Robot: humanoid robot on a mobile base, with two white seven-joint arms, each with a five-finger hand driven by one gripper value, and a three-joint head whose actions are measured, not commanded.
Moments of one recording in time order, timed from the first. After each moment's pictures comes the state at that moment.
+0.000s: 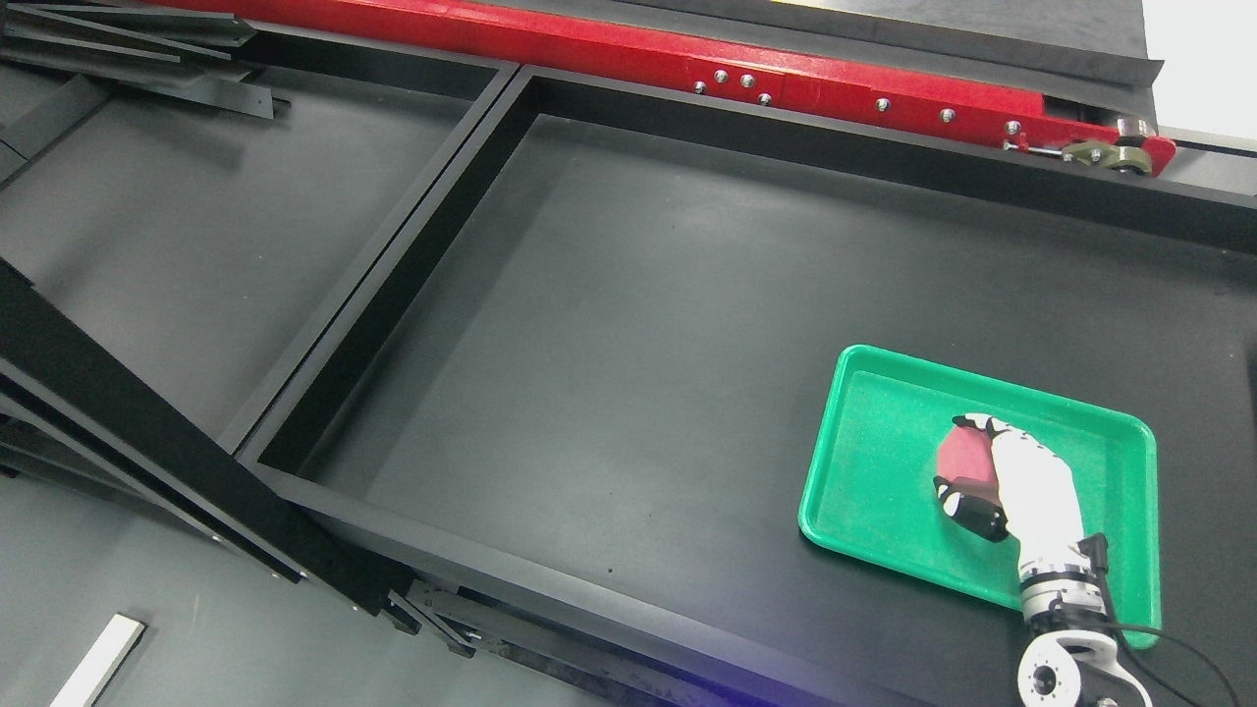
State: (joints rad) left arm 0.00 0.00 0.04 0.00 0.00 -0.11 -0.04; right arm 0.14 0.00 -0.07 -1.60 1.05 -0.02 0.08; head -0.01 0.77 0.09
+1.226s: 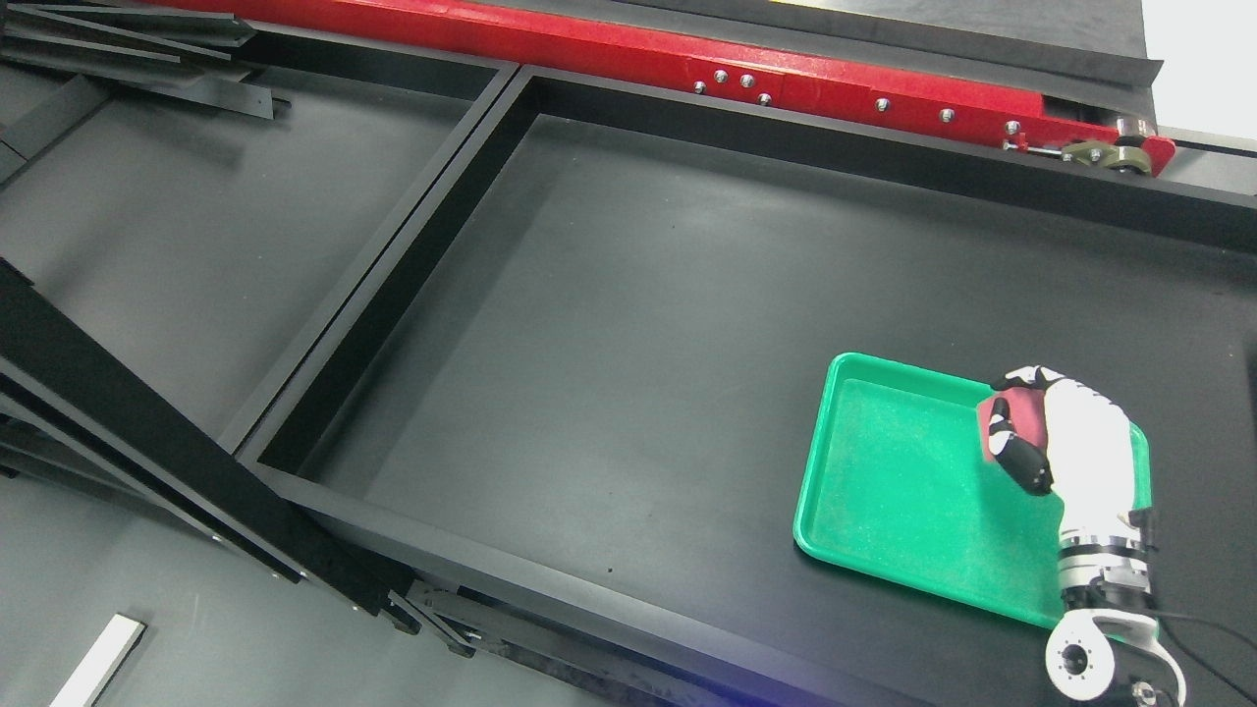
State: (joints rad) left arm 0.00 0.00 0.04 0.00 0.00 -0.11 -0.04; right arm 0.09 0.00 -0.14 -1.66 1.04 -0.10 -0.06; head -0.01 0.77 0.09
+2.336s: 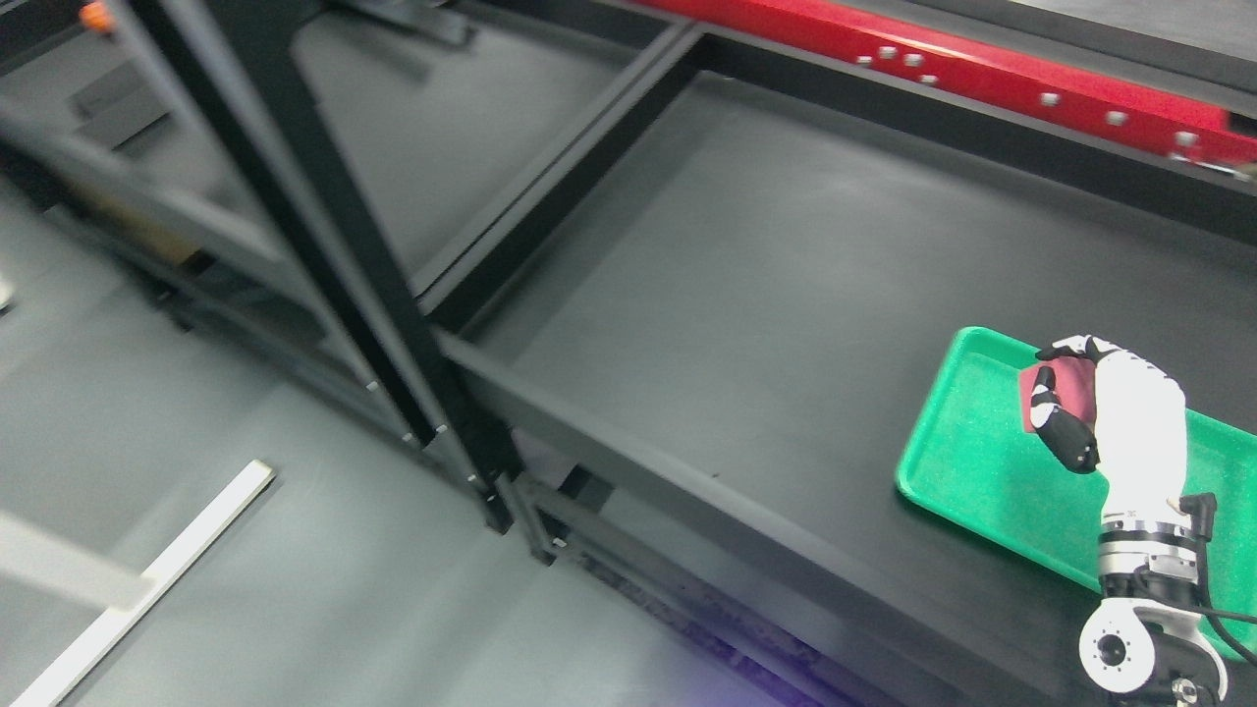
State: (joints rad) left arm 0.00 0.00 0.04 0.00 0.00 -0.11 -0.04; right arm 0.08 0.00 -0.19 -1.72 1.03 -0.11 -0.06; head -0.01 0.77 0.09
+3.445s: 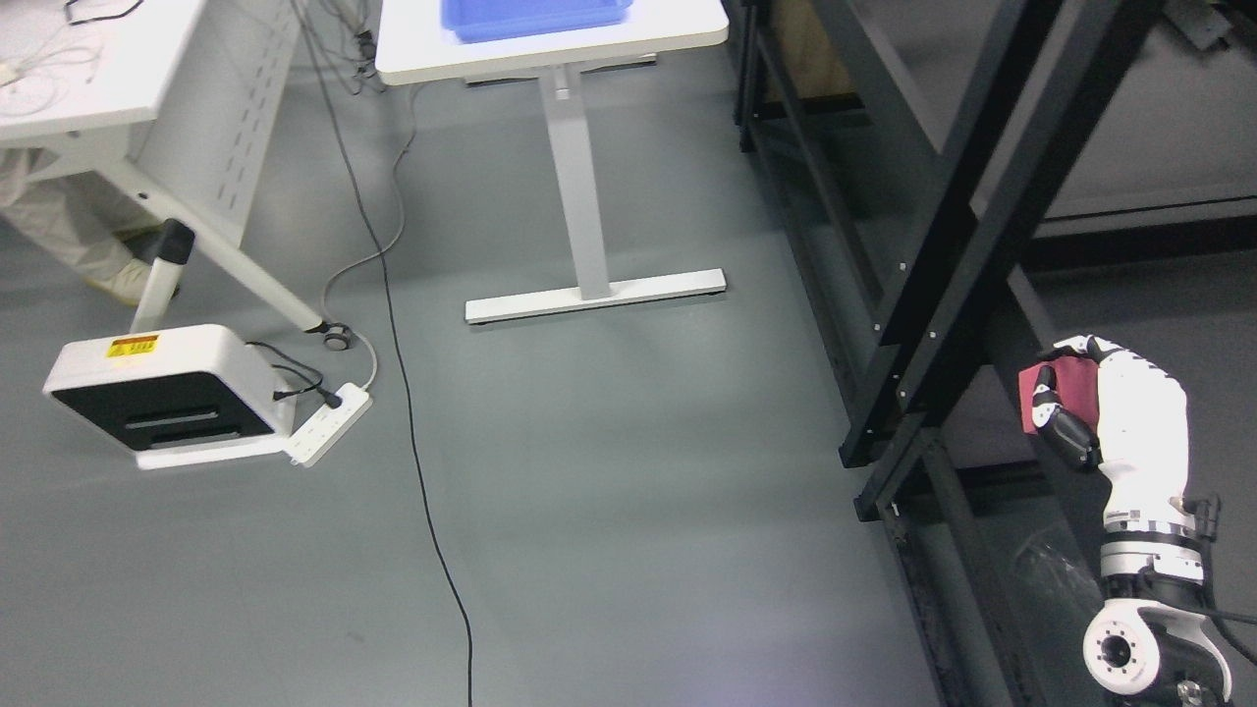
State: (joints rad) left arm 0.00 0.00 0.04 0.00 0.00 -0.11 -0.04; right arm 0.08 0.00 -0.19 -1.72 1.02 -0.12 -0.06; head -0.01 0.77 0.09
